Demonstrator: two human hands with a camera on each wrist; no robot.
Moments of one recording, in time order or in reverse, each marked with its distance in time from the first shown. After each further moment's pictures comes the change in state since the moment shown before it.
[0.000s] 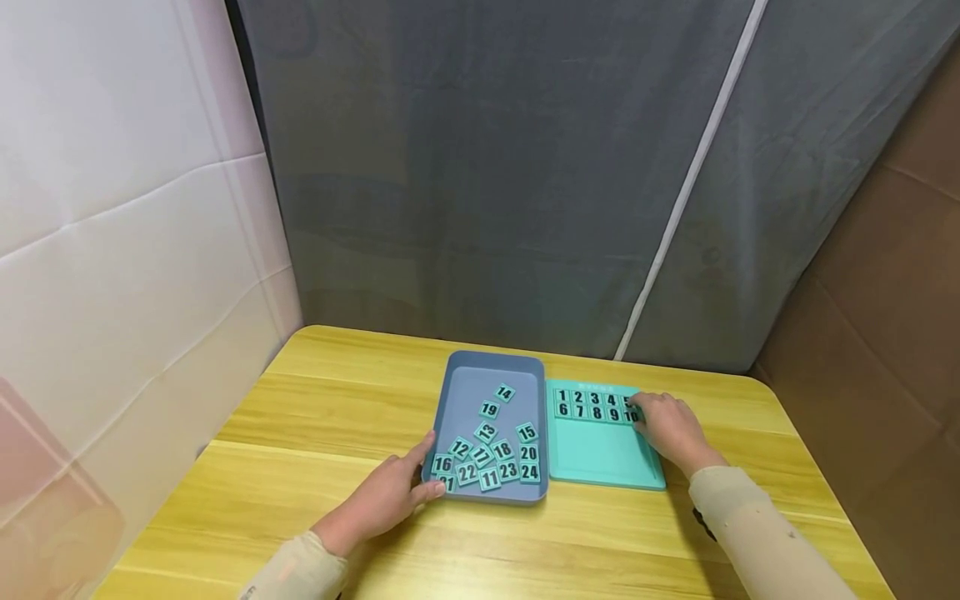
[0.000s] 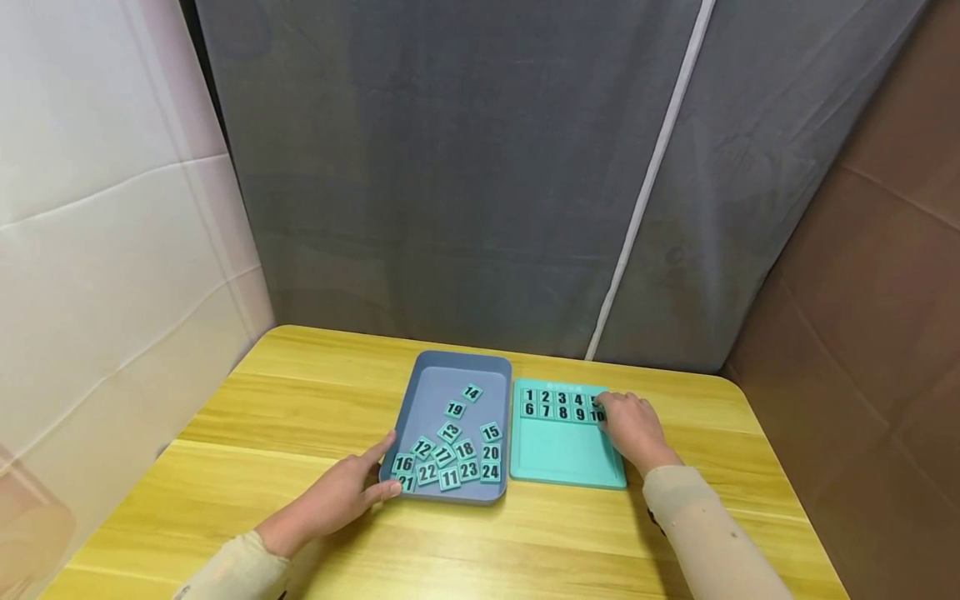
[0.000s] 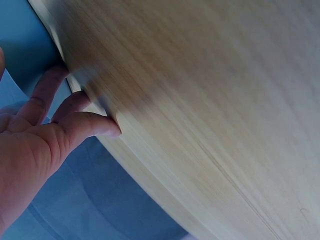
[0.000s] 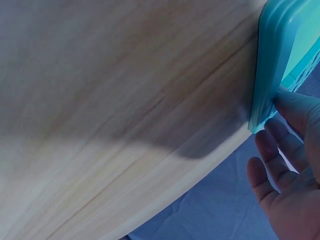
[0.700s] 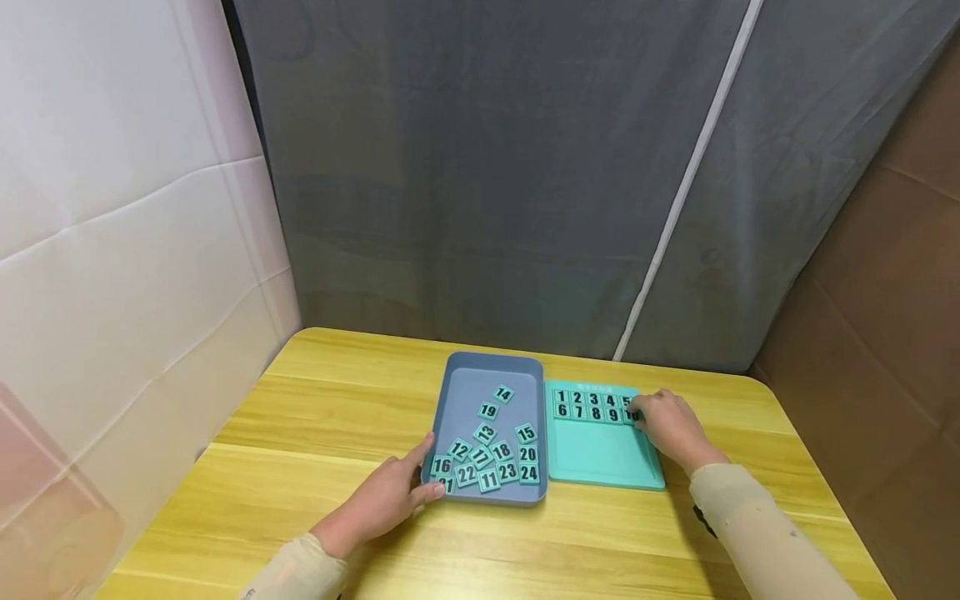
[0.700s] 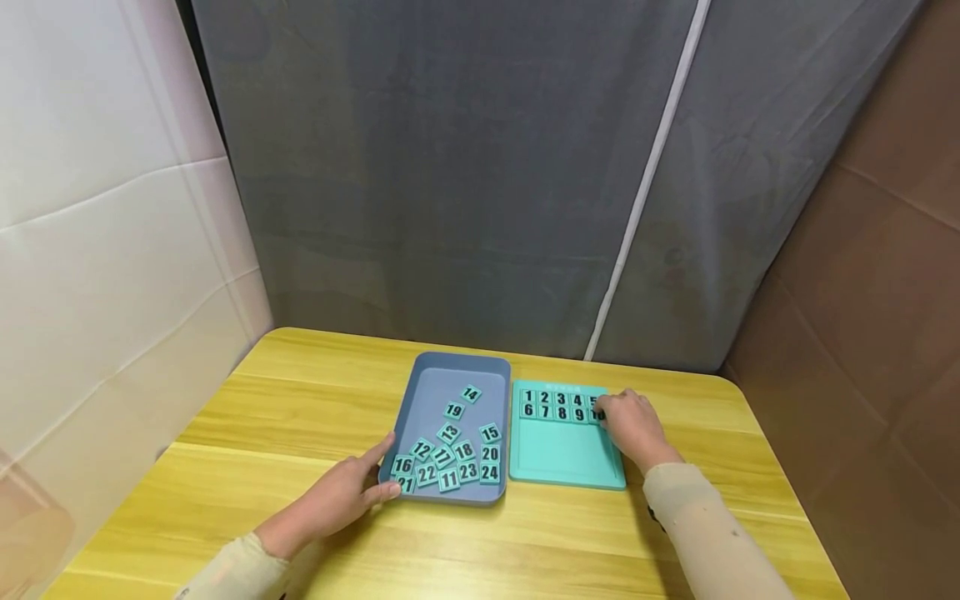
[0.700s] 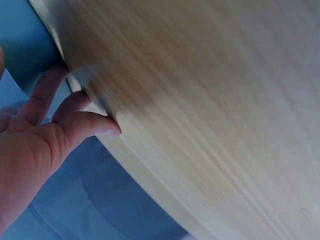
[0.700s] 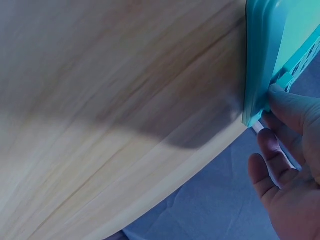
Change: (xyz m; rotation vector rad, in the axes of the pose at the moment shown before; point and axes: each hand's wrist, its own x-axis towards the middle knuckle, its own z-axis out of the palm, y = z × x) left_hand 0.000 0.000 0.001 -0.001 0.014 0.014; right_hand 0.001 0.002 -0.008 -0.007 -0.020 -0.028
